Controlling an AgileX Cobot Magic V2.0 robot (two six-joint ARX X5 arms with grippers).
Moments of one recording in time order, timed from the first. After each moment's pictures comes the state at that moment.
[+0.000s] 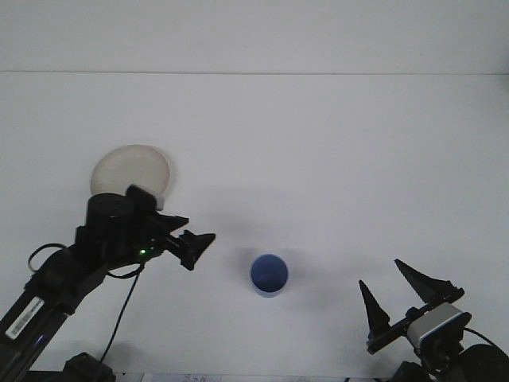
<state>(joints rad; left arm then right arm) -0.46 1.05 1.07 -0.53 0.41 -0.19 0.81 0.13 0.64 -0.62 0.29 0.04</state>
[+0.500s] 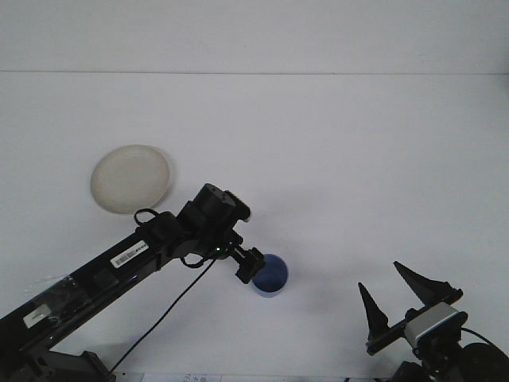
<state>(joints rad) -0.74 1.51 1.28 -0.63 0.31 -0.07 0.81 0.13 0.64 -0.66 0.29 0.04</state>
